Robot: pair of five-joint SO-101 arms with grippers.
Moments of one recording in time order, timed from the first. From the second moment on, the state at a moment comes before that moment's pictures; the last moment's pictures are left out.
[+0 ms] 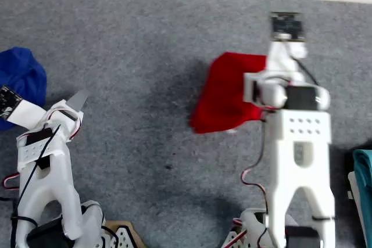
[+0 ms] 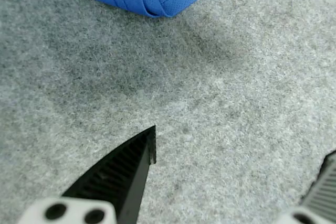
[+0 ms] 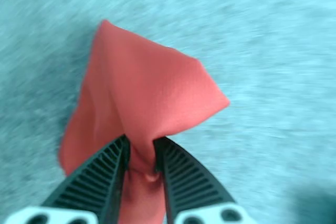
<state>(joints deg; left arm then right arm) -30.9 -27.6 61.1 30.5 34.2 -2.1 -28.0 15.8 69.8 3.3</state>
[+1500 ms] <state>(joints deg) -29.7 -27.6 62.0 30.5 34.2 69.2 -33.8 19.8 62.0 14.6</state>
